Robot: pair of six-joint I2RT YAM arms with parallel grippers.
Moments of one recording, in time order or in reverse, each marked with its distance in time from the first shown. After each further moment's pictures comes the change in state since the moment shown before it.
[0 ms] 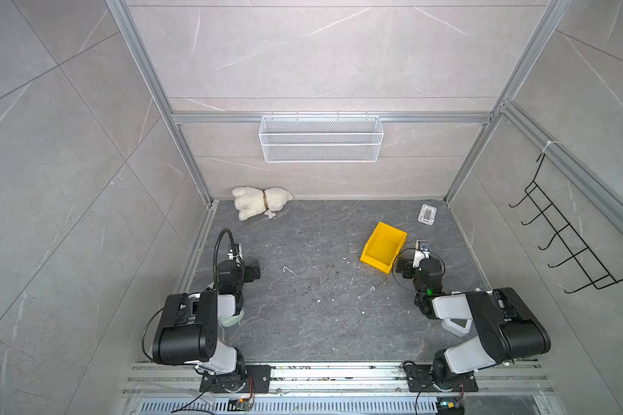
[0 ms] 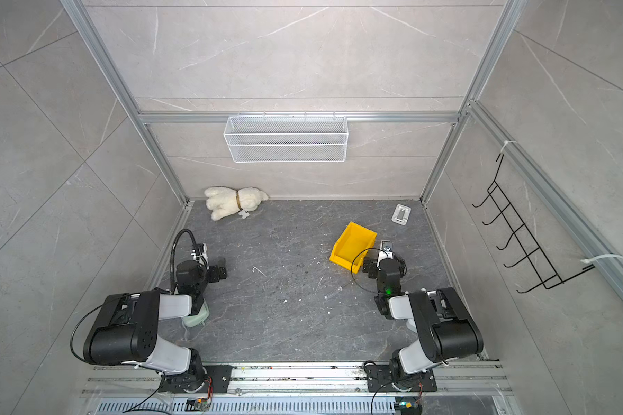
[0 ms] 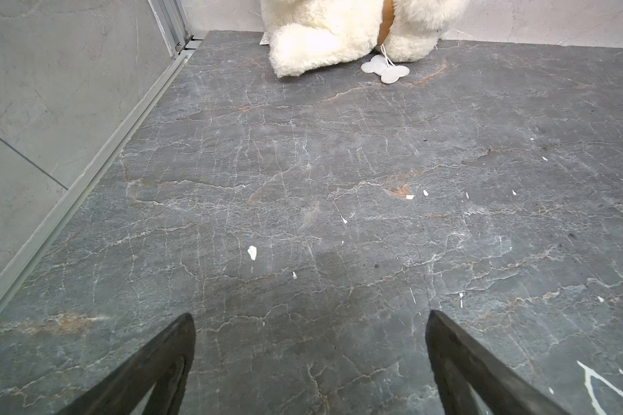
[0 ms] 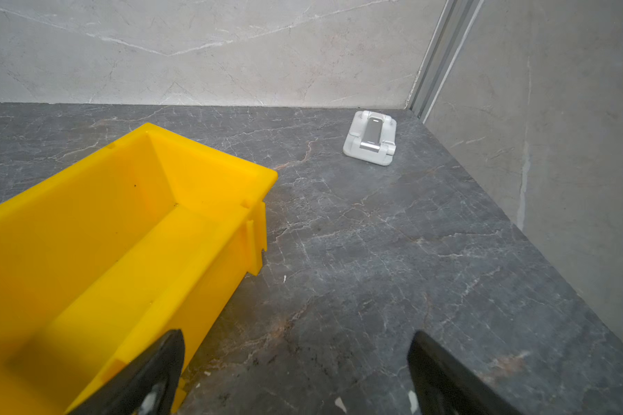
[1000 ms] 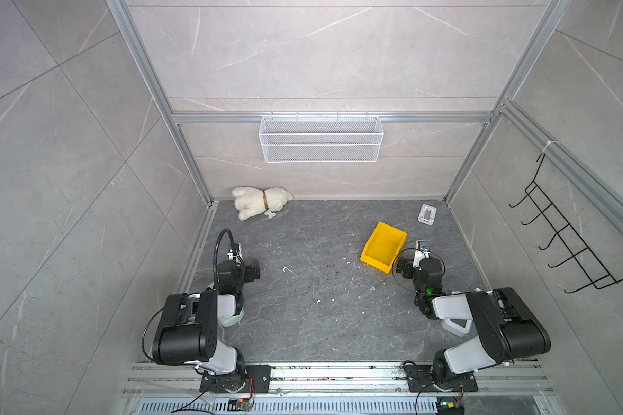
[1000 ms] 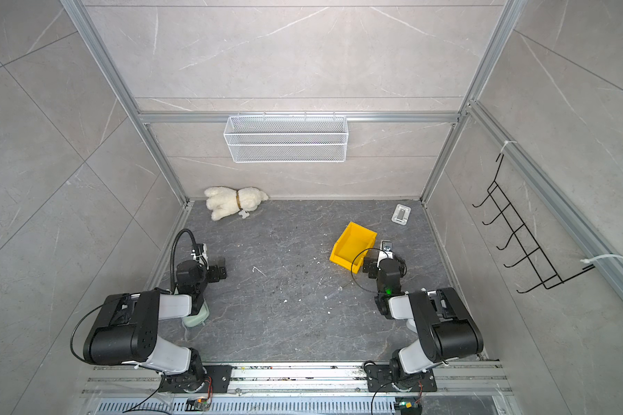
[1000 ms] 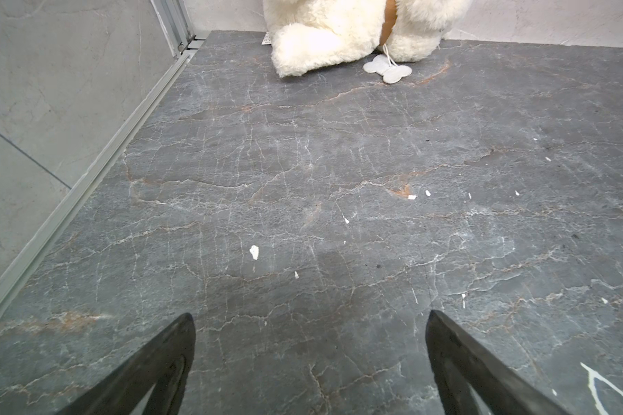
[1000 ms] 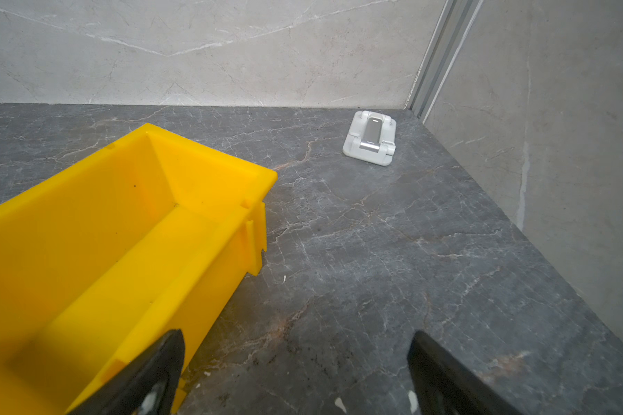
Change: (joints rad) left arm -0.001 -0.009 0.000 -0.011 -0.016 -0.001; right arm 0.000 -0.005 -0.002 0.000 0.000 0.004
